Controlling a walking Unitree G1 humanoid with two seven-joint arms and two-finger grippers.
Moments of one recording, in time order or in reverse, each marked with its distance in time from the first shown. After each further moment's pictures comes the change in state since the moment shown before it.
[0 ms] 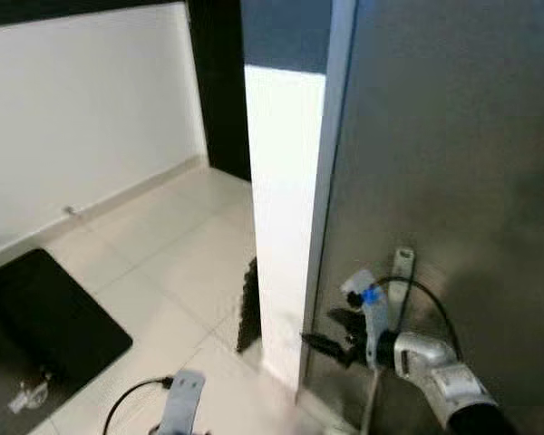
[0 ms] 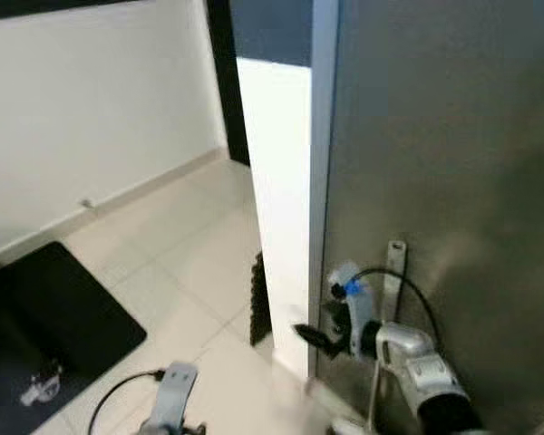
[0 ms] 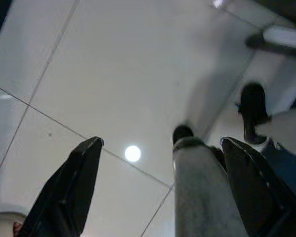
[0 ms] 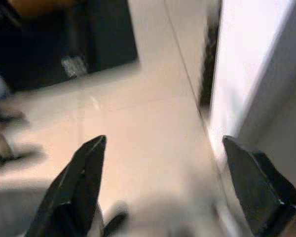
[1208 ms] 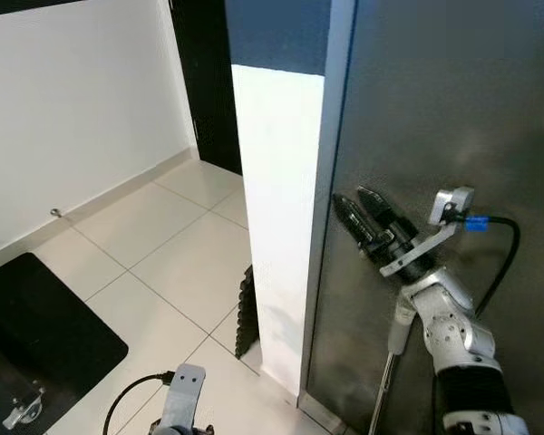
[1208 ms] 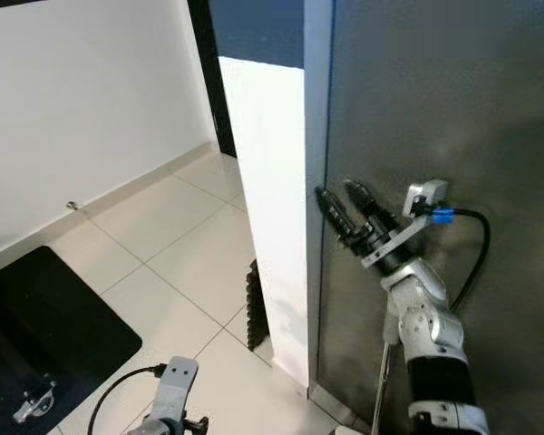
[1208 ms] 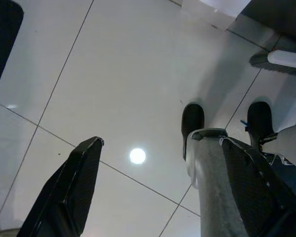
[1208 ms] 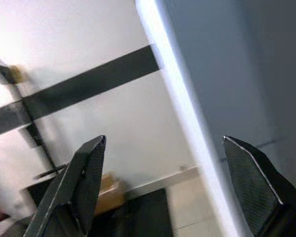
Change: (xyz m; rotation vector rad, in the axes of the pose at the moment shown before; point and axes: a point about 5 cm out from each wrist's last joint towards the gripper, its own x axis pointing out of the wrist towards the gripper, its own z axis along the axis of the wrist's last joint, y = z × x) left arm 0.000 0.002 0.003 -0.012 -0.029 -0.011; right arm -0.057 0.007 0.141 0.112 -0.944 0.275
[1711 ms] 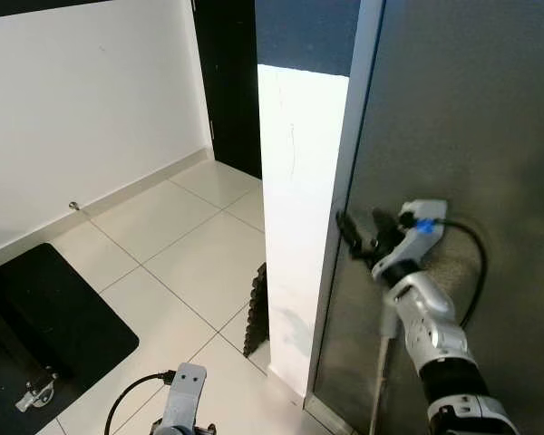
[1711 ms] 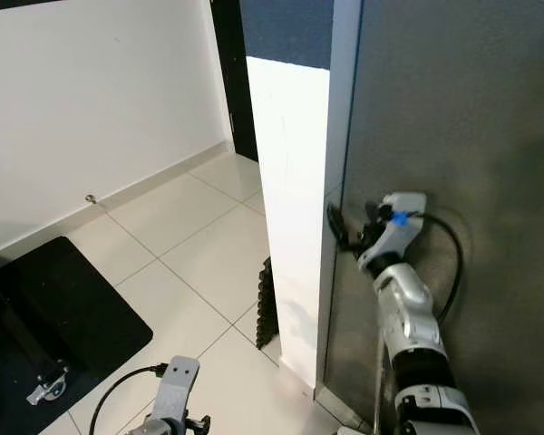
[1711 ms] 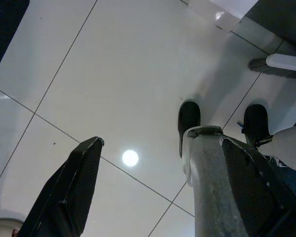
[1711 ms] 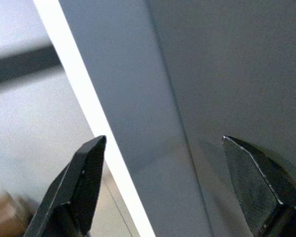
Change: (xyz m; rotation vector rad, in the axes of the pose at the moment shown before) left arm 0.000 -0.003 0.000 -0.005 -0.001 -0.009; right arm 0.004 -0.044 0.005 -0.224 -0.076 -0.514
